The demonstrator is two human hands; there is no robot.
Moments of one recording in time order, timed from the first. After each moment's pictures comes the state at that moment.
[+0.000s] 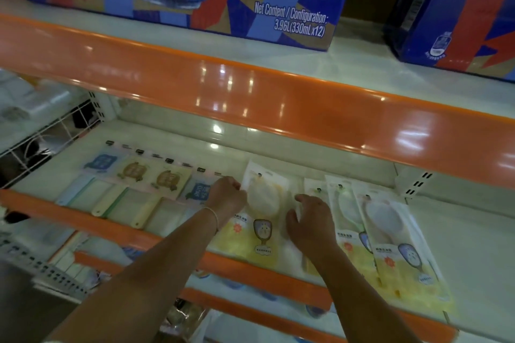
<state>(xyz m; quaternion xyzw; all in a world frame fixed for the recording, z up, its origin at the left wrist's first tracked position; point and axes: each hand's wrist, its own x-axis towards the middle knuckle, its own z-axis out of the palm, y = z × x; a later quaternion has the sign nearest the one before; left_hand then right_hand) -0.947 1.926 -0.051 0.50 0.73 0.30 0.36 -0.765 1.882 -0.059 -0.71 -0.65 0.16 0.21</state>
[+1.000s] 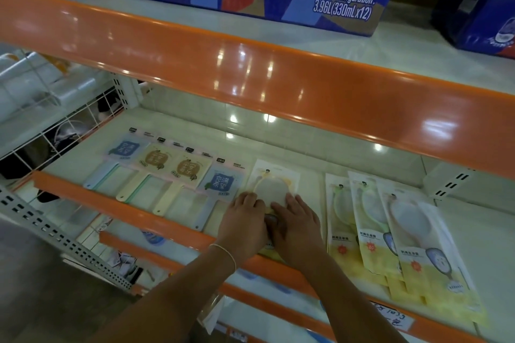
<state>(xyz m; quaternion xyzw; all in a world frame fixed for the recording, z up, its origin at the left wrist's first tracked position) -0.954 1.864 -0.087 0.77 0.62 0.12 0.05 -0.807 1.871 -0.104 -0.61 -0.77 0.15 0.12</state>
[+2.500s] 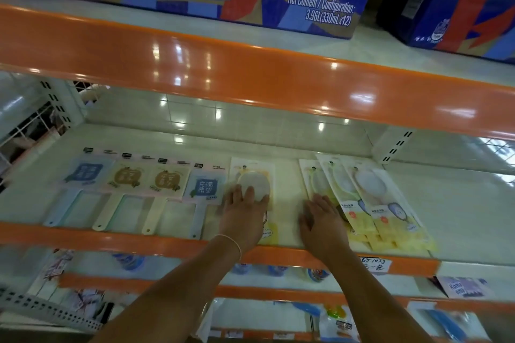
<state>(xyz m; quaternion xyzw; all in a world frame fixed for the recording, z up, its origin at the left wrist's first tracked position) -0.964 1.871 -0.078 0.83 0.55 -0.01 0.06 -0.773 1.831 -0.091 -0.77 -0.63 0.08 0.12</state>
